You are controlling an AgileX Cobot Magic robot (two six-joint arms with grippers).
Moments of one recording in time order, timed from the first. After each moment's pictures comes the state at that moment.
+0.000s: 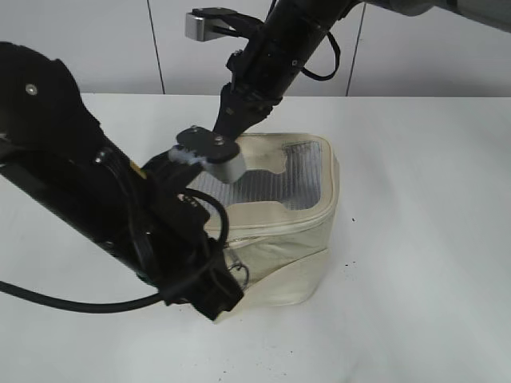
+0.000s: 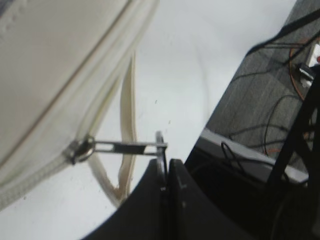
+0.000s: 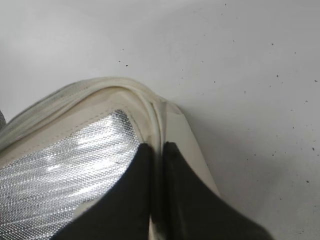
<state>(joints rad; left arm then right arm) -0.77 1.59 -0.91 -0.67 0.74 0.64 0.48 2.31 -2.09 0.58 1.23 -0.79</state>
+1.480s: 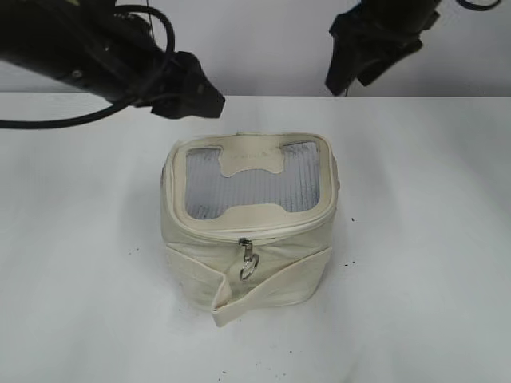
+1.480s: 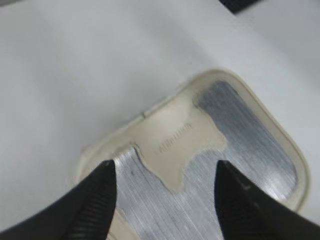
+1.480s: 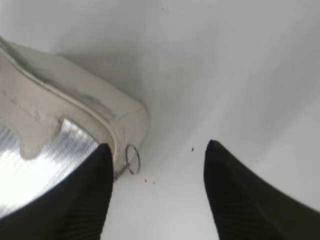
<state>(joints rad) -0.59 1.48 -1.08 -0.51 0.48 0.39 0.32 2.00 -1.88 0.28 1.22 -0.34</state>
